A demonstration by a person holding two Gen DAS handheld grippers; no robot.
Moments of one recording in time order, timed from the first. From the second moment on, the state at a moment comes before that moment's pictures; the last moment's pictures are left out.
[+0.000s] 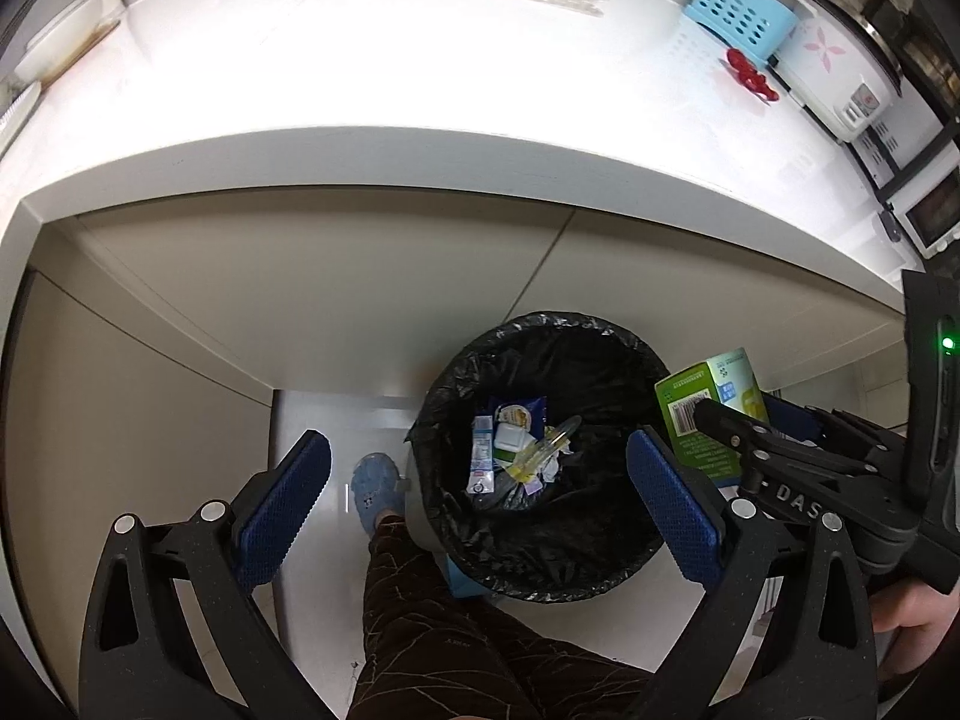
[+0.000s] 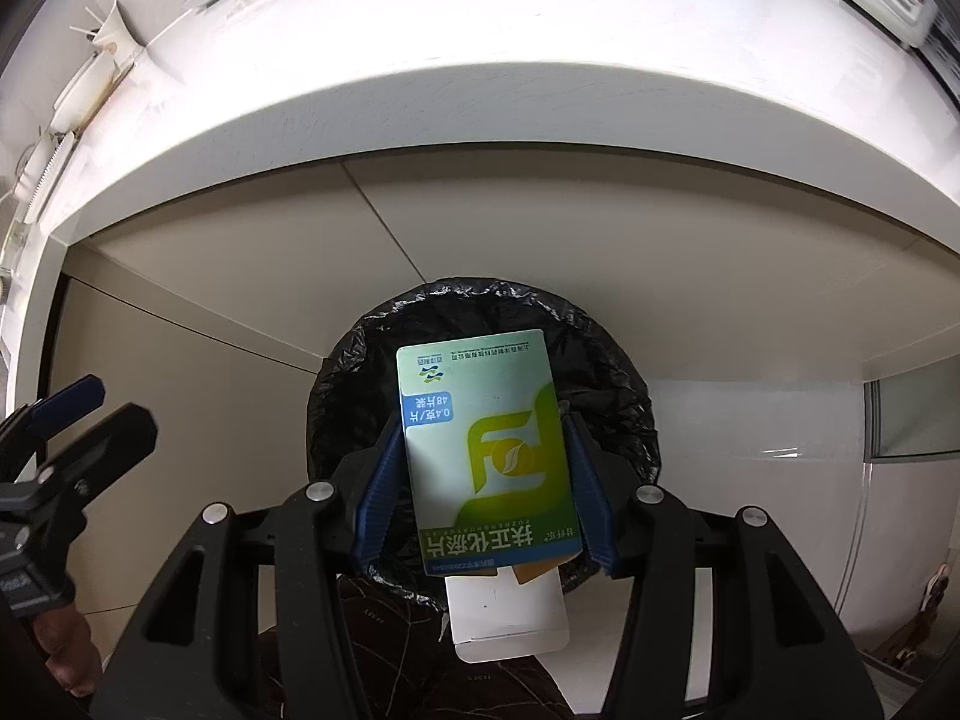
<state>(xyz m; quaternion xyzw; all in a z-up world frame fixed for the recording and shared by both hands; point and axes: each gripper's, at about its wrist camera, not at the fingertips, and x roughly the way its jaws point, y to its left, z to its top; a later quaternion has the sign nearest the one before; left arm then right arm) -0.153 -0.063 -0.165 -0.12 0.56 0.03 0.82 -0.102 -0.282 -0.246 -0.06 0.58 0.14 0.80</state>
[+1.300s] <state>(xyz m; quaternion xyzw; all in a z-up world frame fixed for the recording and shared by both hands) -0.126 -0.086 -0.123 -0.09 0.56 -0.02 0.82 -0.094 -0.314 -0.161 -0.05 0.51 0.09 0.85</state>
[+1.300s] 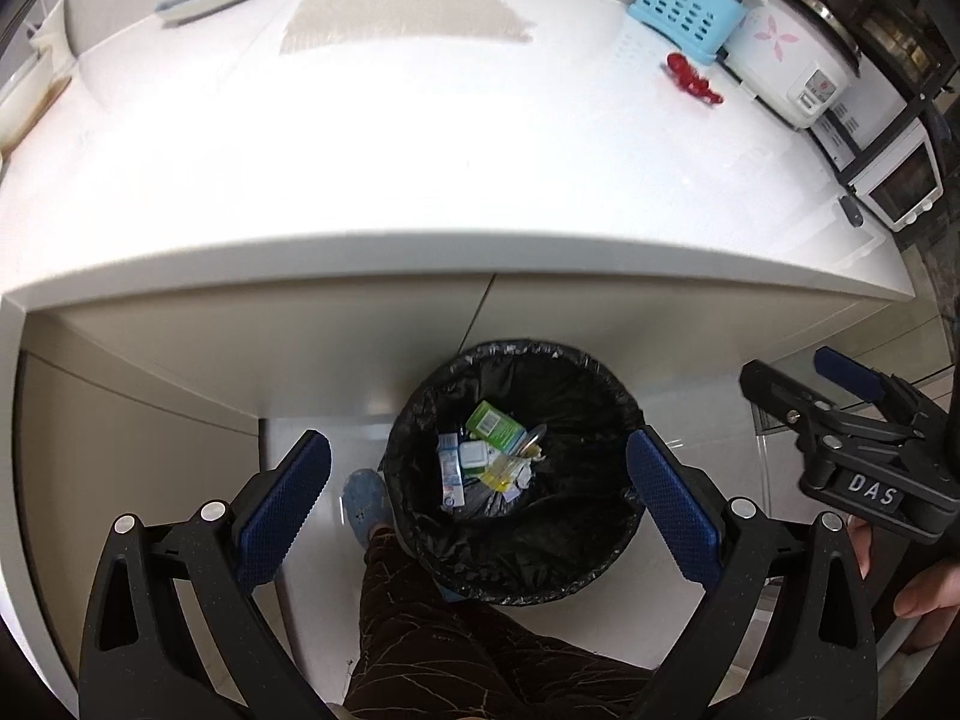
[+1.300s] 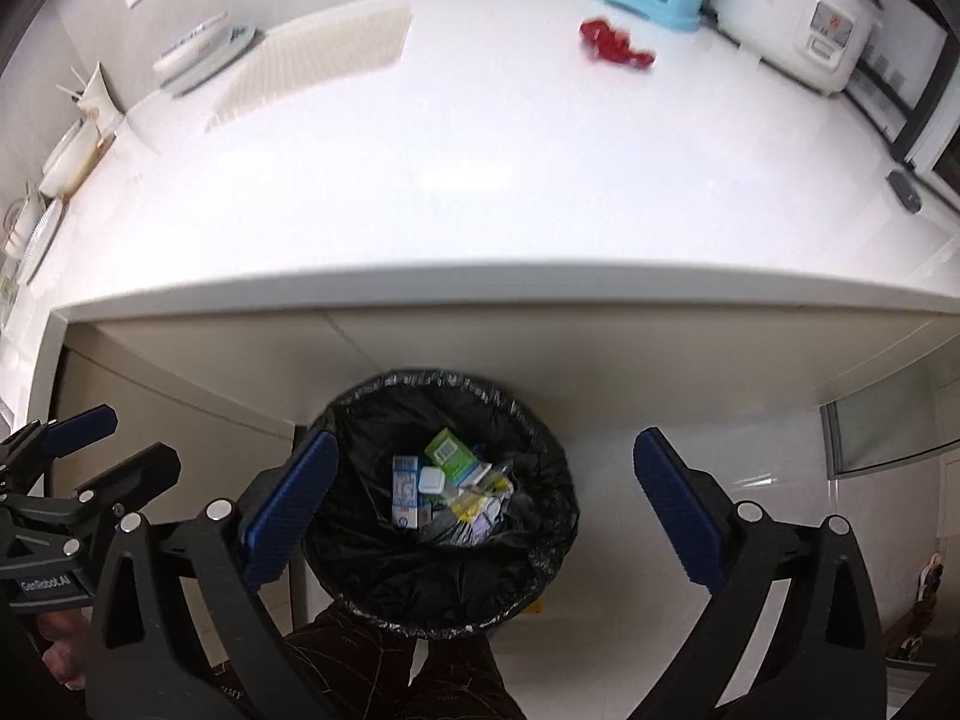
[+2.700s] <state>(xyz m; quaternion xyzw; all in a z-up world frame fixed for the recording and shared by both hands) 0.095 0.016 -0.072 -0.11 0.54 0.03 0.83 0.128 -0.328 -0.097 -0.01 0.51 0.02 0.86</state>
